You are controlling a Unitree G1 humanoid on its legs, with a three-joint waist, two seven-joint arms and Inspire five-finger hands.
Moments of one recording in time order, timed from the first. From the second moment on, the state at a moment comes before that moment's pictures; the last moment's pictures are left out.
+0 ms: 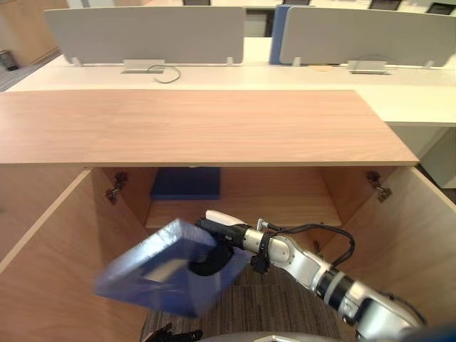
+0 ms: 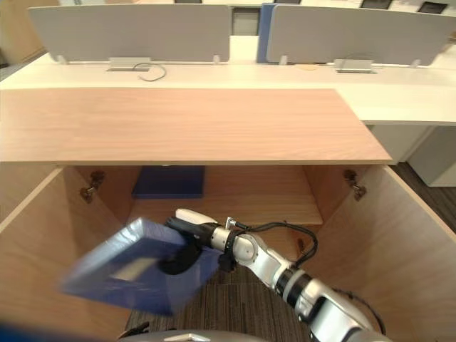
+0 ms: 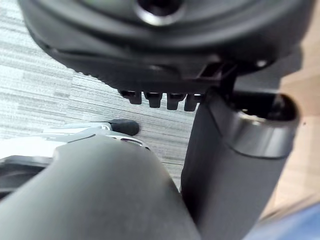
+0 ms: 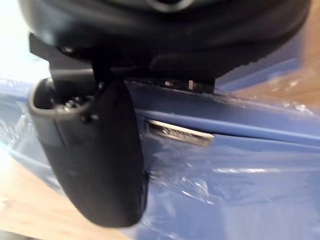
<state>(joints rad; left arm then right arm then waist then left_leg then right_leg) 0.14 0.17 0.10 1.12 -0.11 -0.04 -0.11 -0.47 -0.28 0.80 0.62 -0.32 -0.16 0.26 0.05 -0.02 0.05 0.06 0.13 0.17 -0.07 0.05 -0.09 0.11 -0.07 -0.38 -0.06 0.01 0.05</state>
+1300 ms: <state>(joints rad) 0.19 0.02 0.18 0.89 -0.25 -0.07 -0.01 -0.77 -0.25 -0.50 0.69 1.25 -0.28 -0.14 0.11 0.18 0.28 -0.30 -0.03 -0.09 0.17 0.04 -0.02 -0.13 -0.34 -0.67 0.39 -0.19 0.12</state>
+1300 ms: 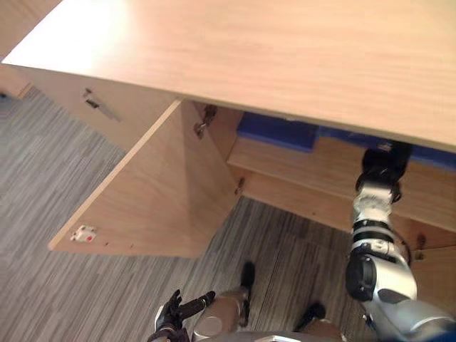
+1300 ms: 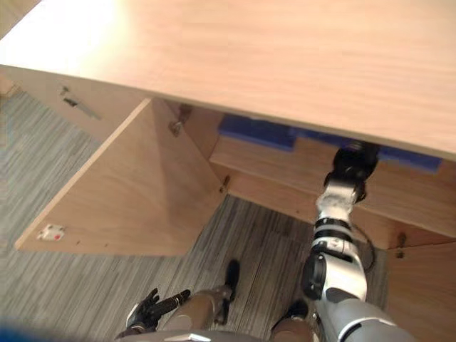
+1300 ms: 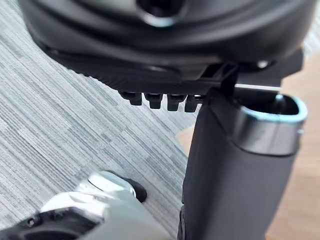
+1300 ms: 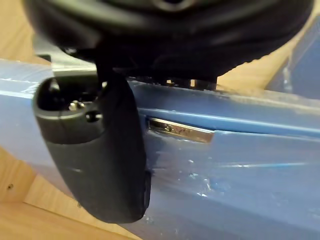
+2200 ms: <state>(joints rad) 0.23 0.02 0.09 0.88 -0.35 -0.04 -0.03 -1.08 -0.52 -0.53 0.72 1.33 -0.25 -0.28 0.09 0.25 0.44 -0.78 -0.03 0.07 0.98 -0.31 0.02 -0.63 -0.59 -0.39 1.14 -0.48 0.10</state>
